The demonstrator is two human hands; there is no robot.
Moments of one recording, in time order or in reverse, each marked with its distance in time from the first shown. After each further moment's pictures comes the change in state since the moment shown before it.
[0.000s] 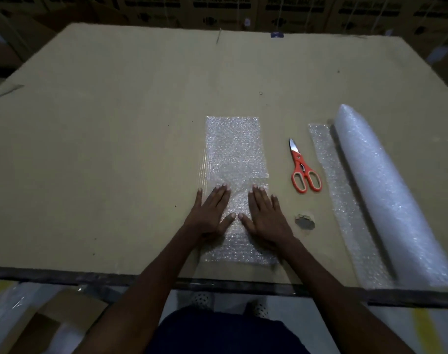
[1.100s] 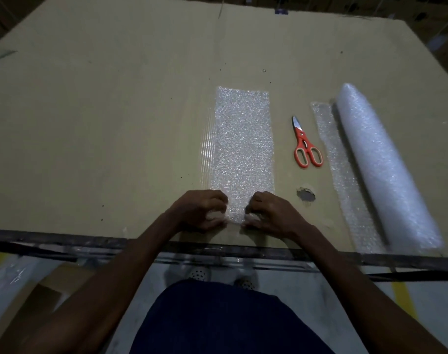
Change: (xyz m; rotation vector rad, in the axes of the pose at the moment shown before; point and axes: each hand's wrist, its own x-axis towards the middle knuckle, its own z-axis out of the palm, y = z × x) left_hand -0.064 -0.017 -0.030 -0.235 0.169 0.479; right_hand -0.057 -0.003 -0.016 0.229 0.158 -0.472
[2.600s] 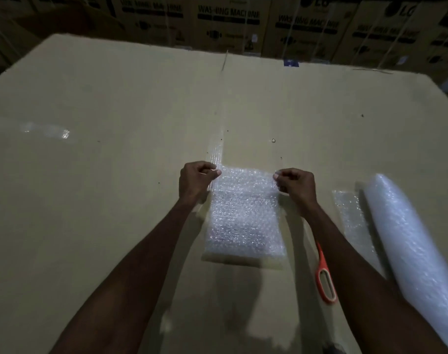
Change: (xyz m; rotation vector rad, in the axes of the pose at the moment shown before) left_hand 0.242 -0.247 -0.065 -0.589 0.587 -0.999; right_hand 0.262 0.239 -0.099 0.765 0.590 0.836
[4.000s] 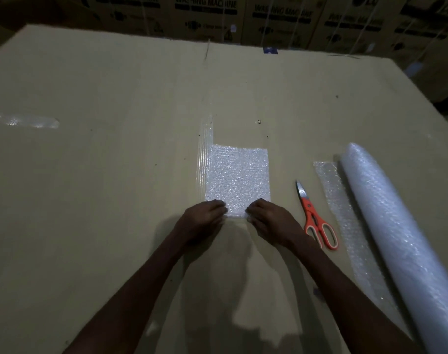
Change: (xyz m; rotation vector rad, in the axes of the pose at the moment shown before) left_hand -0.129 -0.060 -0.020 0.692 -0.381 0.961; right_hand -0.158 0.039 0.000 -0.879 -0.418 -0.657
